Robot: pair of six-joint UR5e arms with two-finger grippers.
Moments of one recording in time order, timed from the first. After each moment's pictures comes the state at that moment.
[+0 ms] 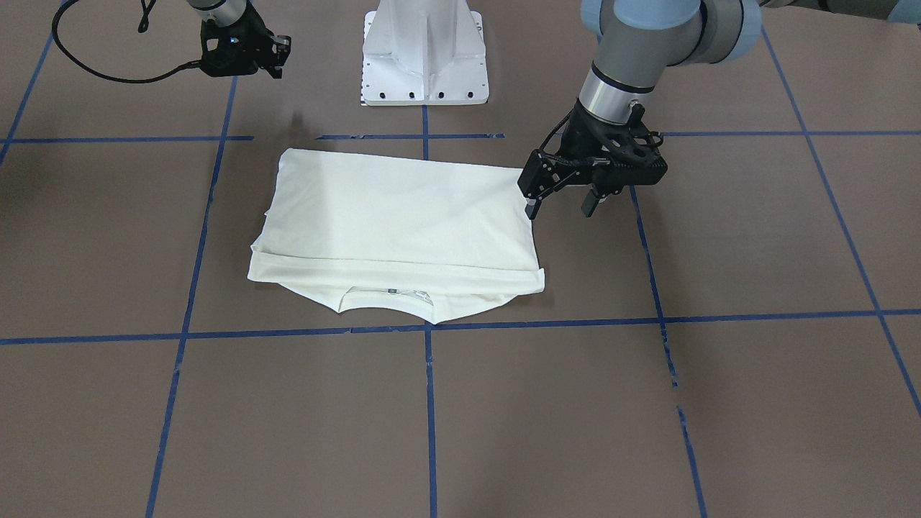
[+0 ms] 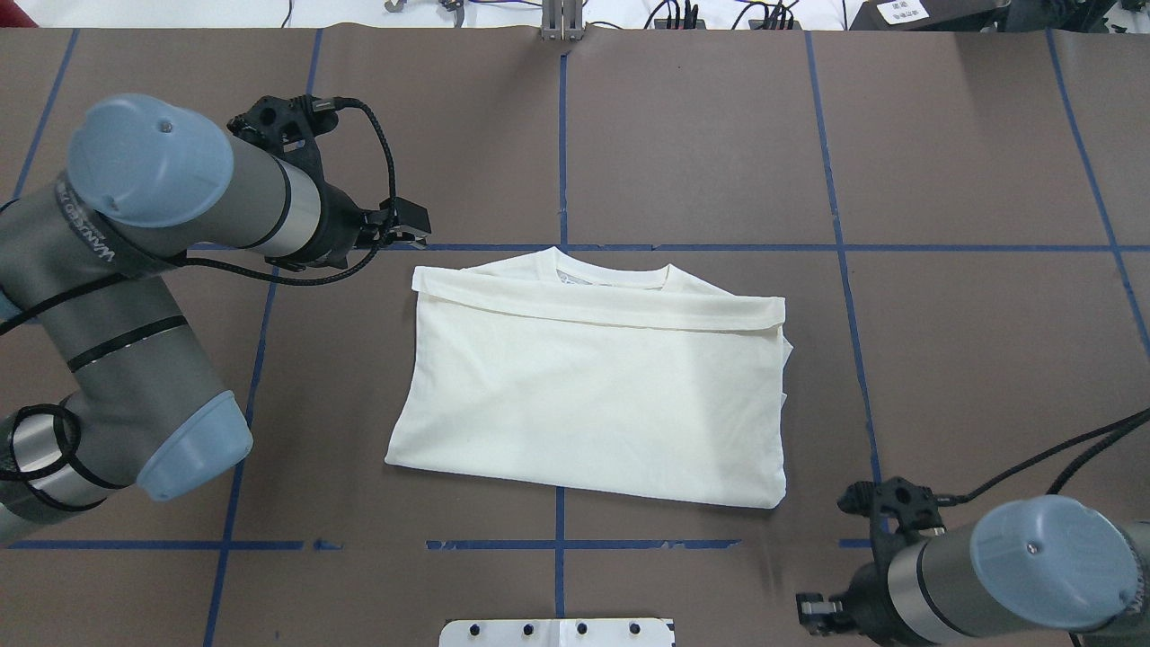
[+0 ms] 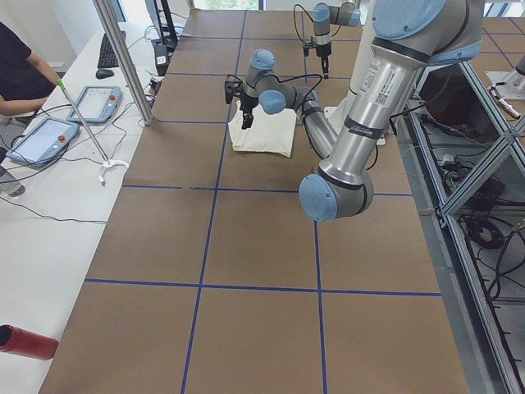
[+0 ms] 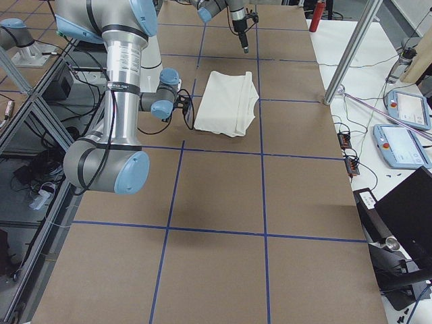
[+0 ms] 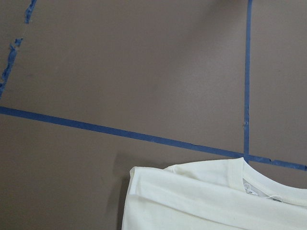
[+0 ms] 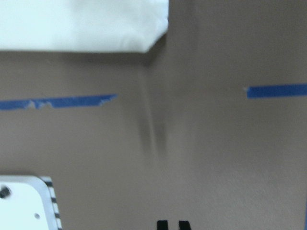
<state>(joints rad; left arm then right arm) -0.69 -2.04 -1.93 -1.75 -1.85 -1.35 0.18 -1.68 2.22 -1.18 1.89 1.57</state>
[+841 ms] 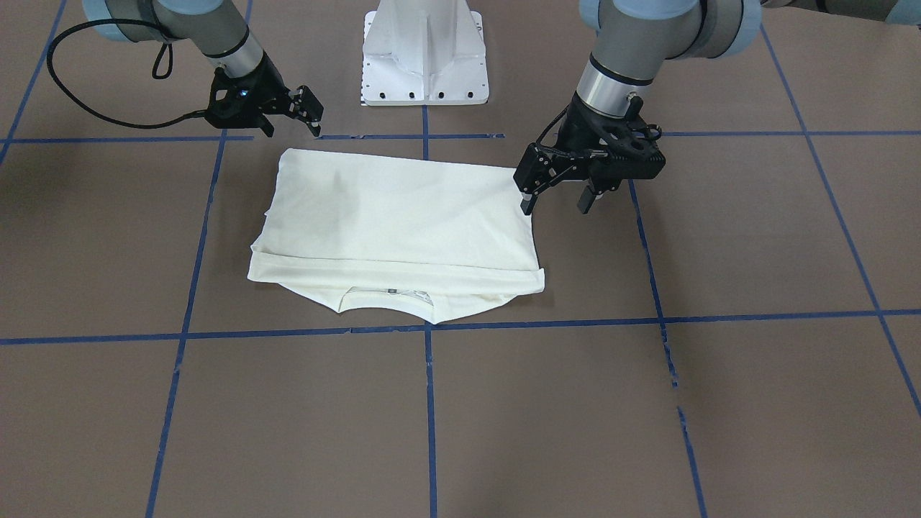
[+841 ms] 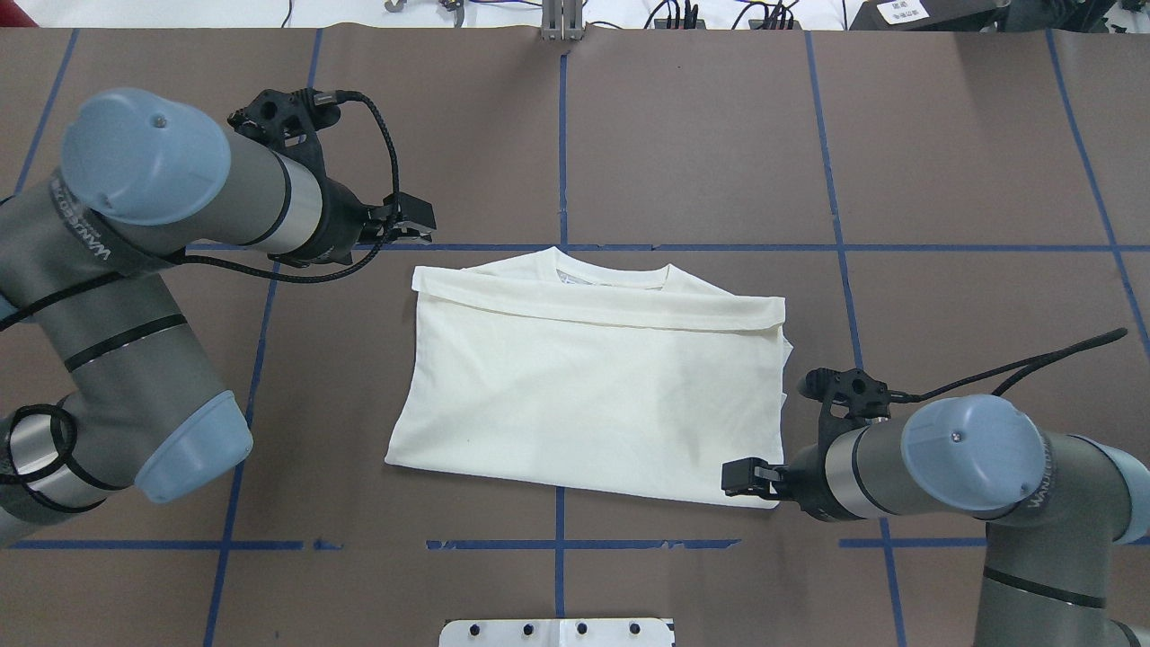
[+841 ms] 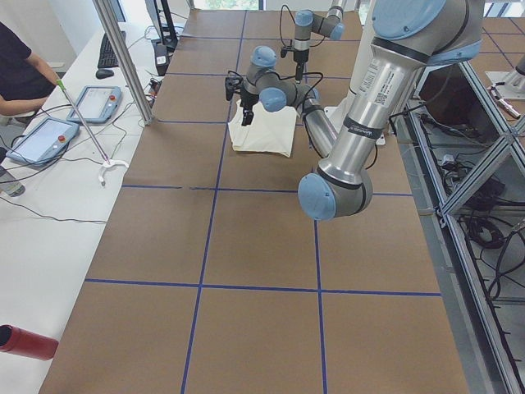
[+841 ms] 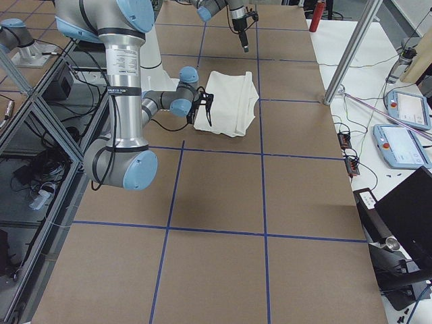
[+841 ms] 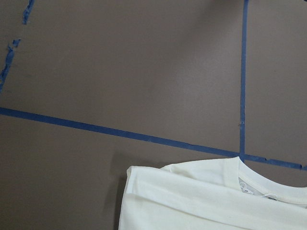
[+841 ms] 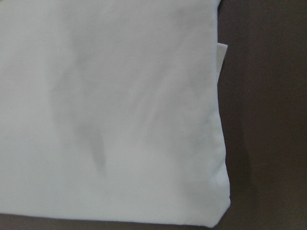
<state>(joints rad) -0.69 -2.05 -1.94 -1.74 -1.84 -1.35 0.33 -1.51 2.05 -1.18 1.82 1.56</state>
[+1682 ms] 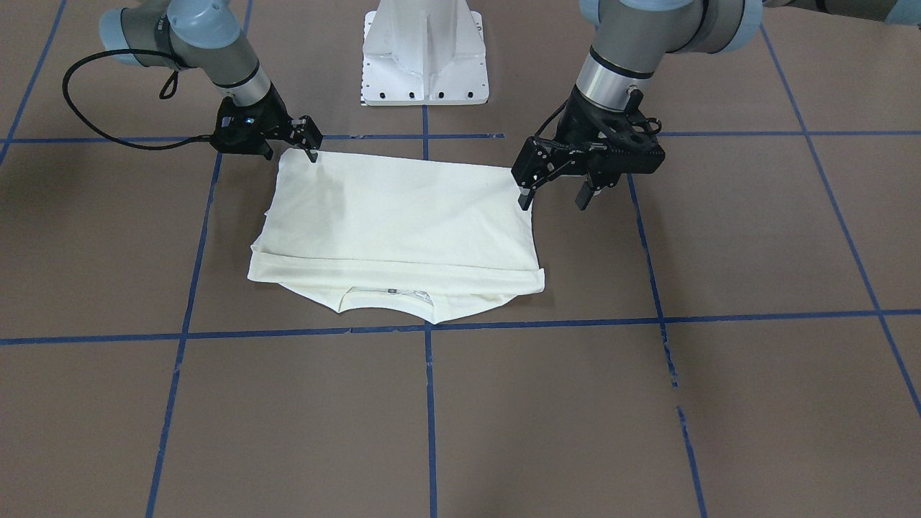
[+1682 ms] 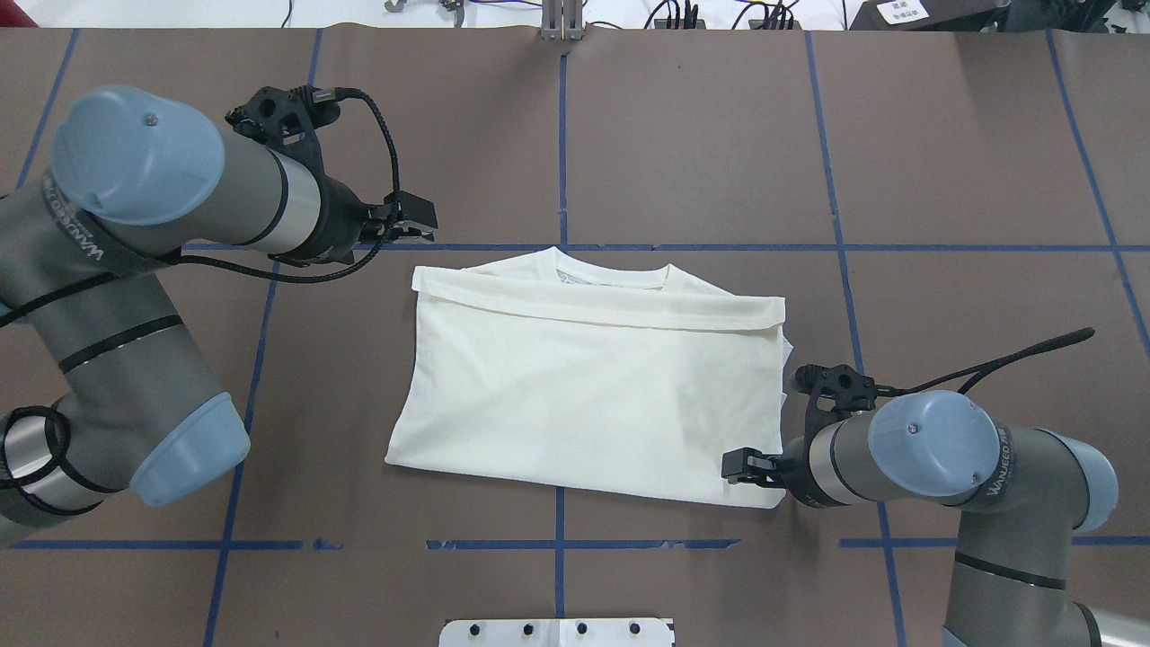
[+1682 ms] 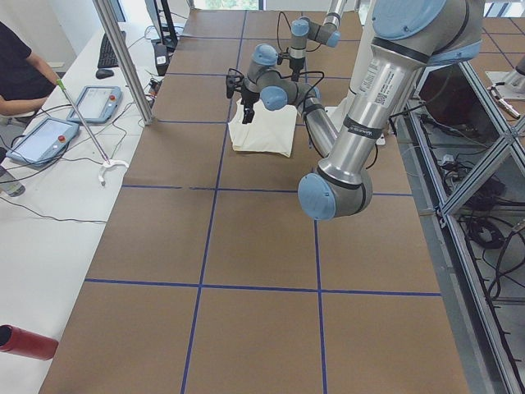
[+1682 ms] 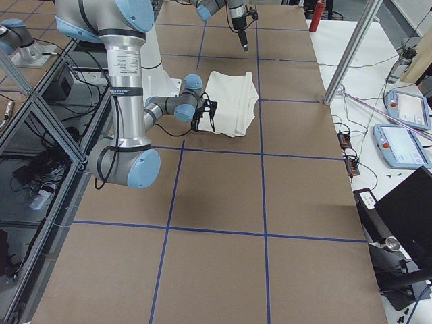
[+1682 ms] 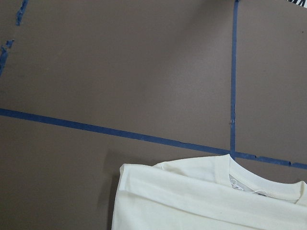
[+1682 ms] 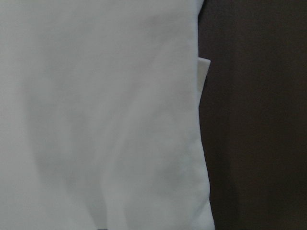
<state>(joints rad) -0.69 -2.05 -1.95 -1.74 -1.85 -1.35 0.34 -1.49 1.98 -1.18 1.81 1.55</state>
